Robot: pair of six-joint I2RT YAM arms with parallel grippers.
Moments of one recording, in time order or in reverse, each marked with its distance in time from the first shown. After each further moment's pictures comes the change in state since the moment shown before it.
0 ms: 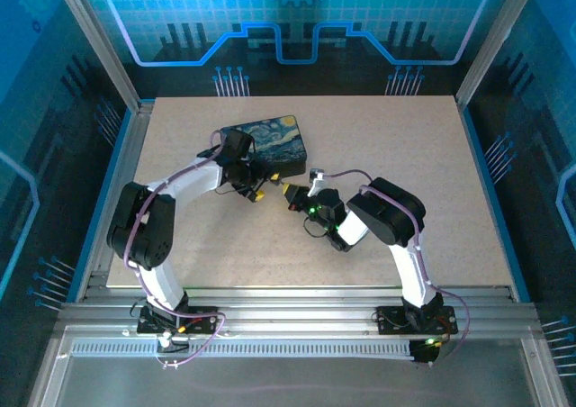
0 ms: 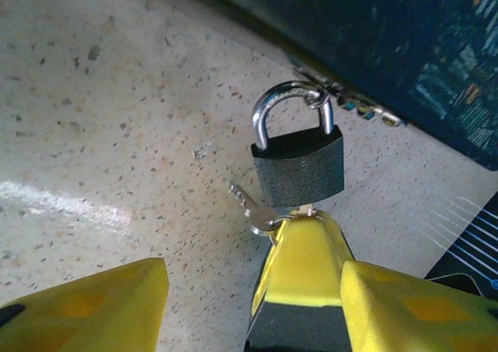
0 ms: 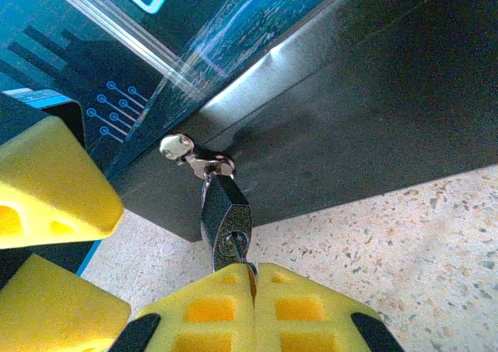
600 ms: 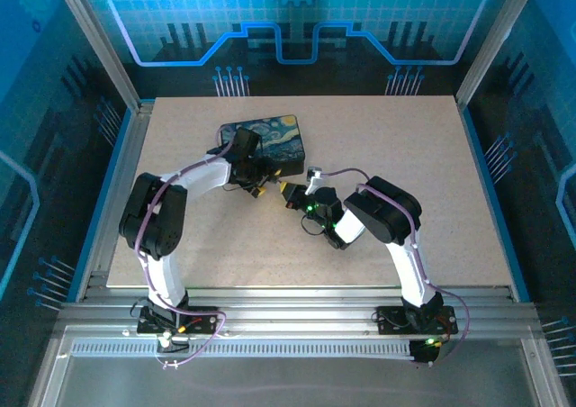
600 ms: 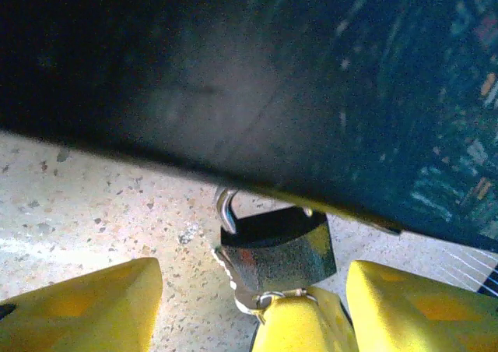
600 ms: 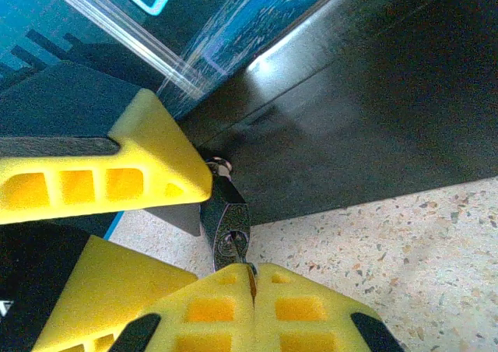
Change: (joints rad) left arm -0.022 0.103 0.056 0.065 -0.119 0.003; right arm 0.000 0.034 0.043 0.000 -0.007 0.012
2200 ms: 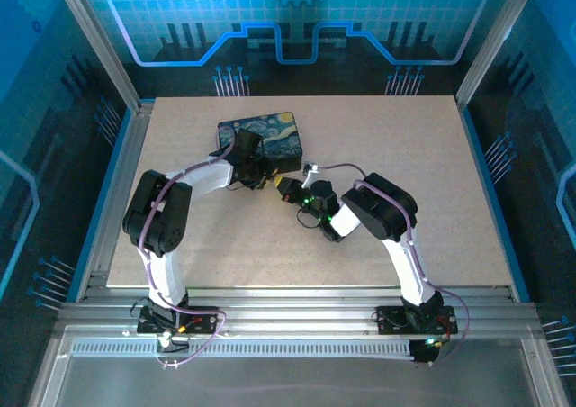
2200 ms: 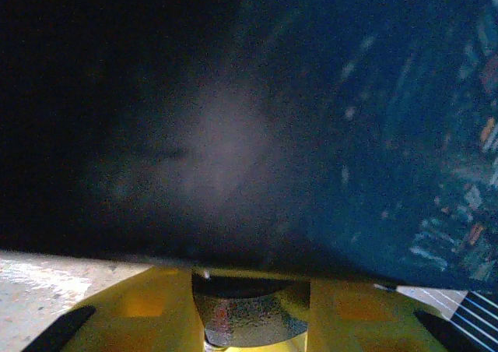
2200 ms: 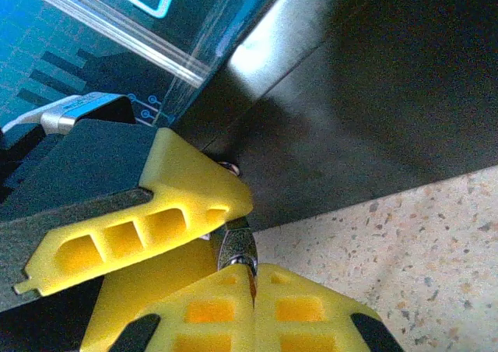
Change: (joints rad) left arm -0.001 0.026 -0.024 0.124 -0.038 -0.082; right arm -0.020 0.049 0.110 -0.058 -0.086 0.154
